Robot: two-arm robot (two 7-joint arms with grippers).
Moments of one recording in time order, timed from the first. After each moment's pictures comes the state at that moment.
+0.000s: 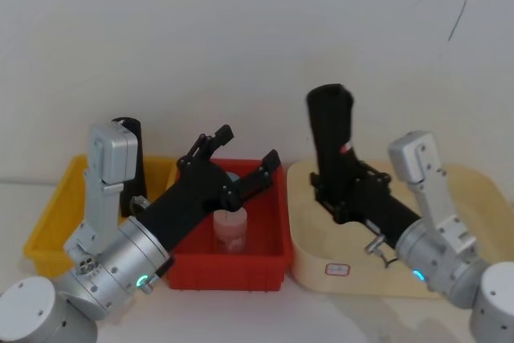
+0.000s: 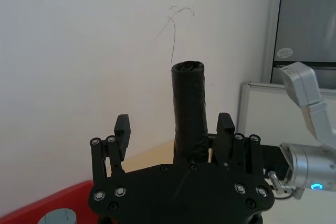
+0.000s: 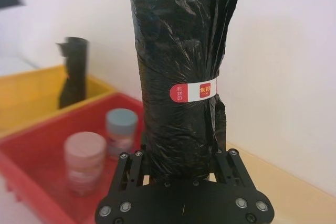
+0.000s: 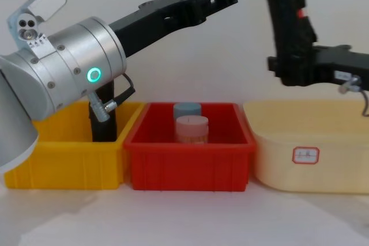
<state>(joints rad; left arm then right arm) -0.41 0.20 0.40 -1.48 -0.55 -0.16 -0.52 0.41 0.32 -0.33 -1.44 0.18 0.07 0.32</state>
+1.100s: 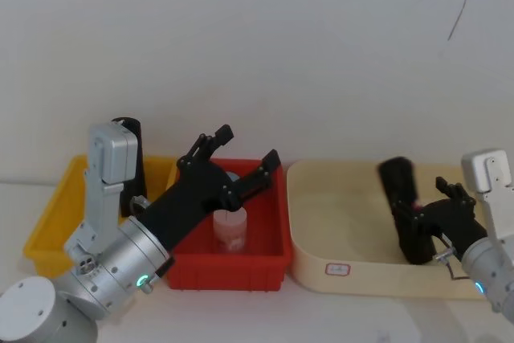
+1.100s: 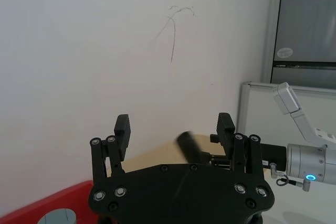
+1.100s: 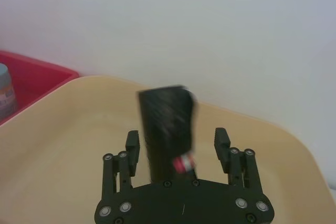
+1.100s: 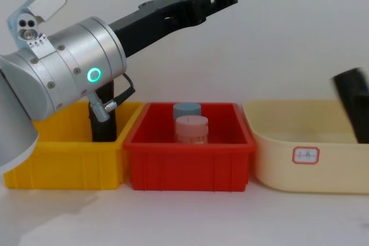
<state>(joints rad) -0.41 0.20 0.40 -1.48 -0.55 -0.16 -0.52 0.35 0.34 -0.18 -1.39 0.15 0.16 0.16</state>
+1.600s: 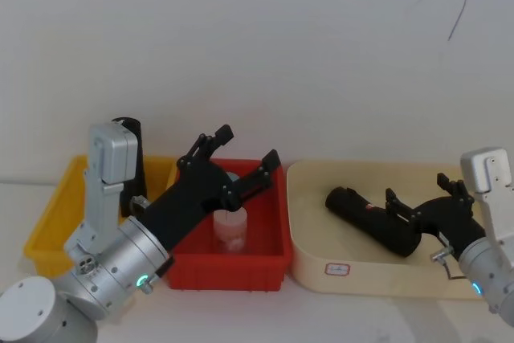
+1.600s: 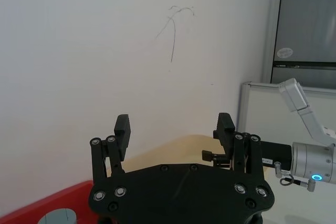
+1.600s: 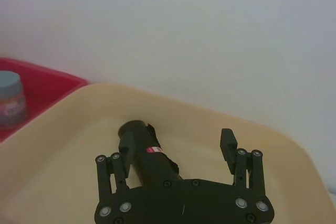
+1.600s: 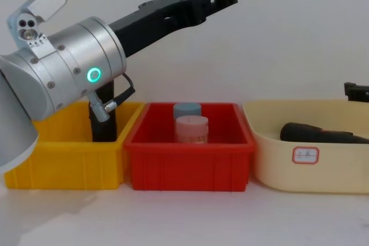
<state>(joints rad) -0.41 0.20 0.40 -1.48 -0.55 -0.16 -0.52 0.32 0.33 -0.17 -1.45 0.14 0.16 0.15</state>
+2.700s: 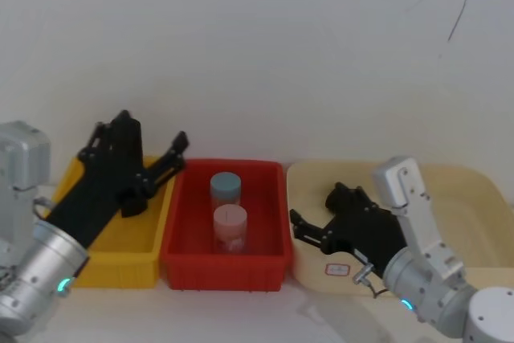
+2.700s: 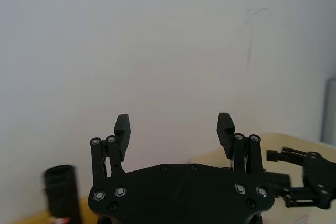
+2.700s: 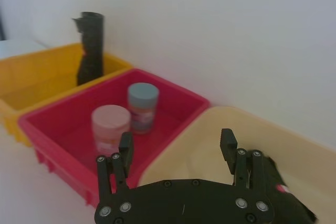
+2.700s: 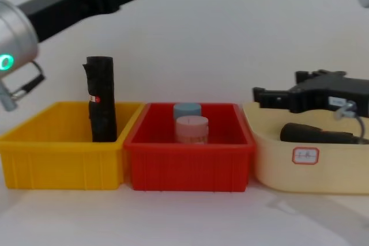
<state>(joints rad) -0.25 0.30 0.26 -1.68 -0.42 -0.16 -0.29 0.32 0.29 -0.31 -1.52 0.15 0.17 0.32</state>
